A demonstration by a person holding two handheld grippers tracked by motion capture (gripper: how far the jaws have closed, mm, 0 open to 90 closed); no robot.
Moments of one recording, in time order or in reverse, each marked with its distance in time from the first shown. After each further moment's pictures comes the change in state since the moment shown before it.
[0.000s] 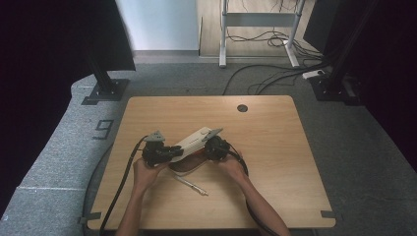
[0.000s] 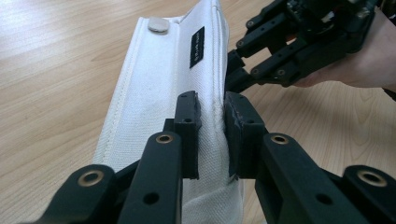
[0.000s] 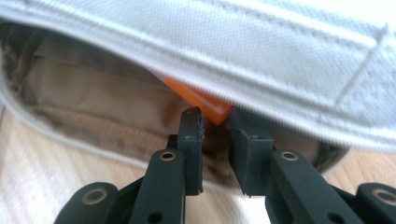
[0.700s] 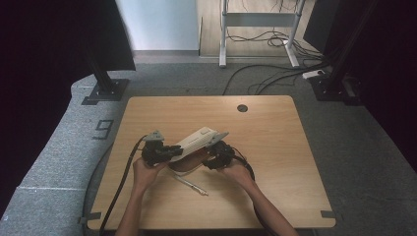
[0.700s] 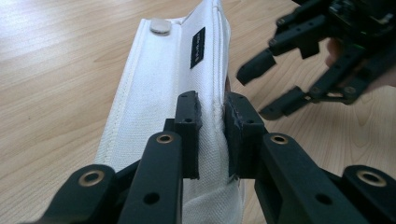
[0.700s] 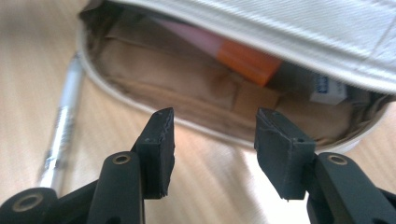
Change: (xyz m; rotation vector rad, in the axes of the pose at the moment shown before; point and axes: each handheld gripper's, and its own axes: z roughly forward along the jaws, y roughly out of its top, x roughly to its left) left arm 0.002 0.000 -0.001 -0.005 0.001 -0.003; right arm 0.015 -0.015 -0.030 -0.007 0.108 -0.006
